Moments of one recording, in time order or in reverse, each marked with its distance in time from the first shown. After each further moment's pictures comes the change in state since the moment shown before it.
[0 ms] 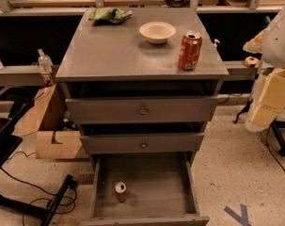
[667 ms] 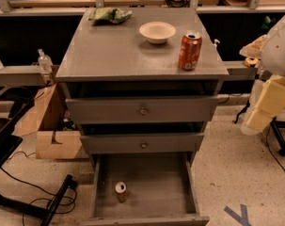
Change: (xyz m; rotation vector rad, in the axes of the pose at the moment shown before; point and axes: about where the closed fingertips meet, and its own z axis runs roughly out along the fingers) arm -0.004 0.002 0.012 -0.001 -0.077 -0.002
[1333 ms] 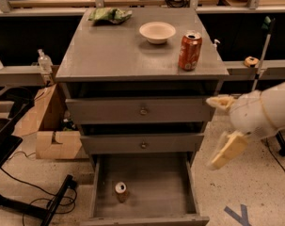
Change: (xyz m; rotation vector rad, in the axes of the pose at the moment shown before) arm 0.011 0.034 0.142 -0.117 -0.398 0.021
